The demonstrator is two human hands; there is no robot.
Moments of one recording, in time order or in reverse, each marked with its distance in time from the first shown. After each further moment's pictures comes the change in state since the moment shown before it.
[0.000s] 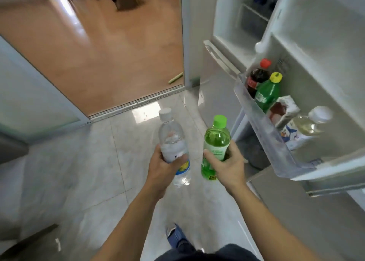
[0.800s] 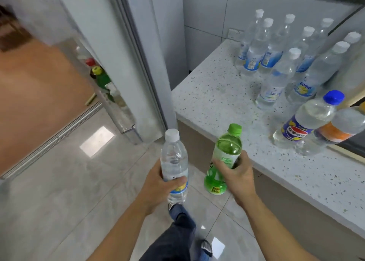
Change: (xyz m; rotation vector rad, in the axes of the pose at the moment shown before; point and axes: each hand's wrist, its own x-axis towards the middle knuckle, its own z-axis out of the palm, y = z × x) left_hand -0.190 -0.088 0.303 0.406 -0.621 -0.044; right_hand -0.174 0.017 -0.403 0.056 0.531 0.164
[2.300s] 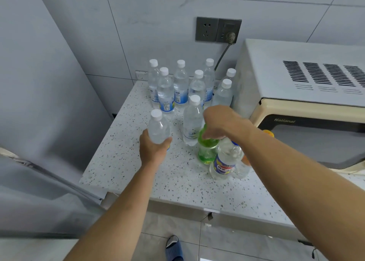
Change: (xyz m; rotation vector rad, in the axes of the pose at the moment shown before) left_hand 0.260 0.144 0.193 0.294 0.085 0.283; right_hand 0.203 -0.216 -0.116 -1.561 -0.116 0.124
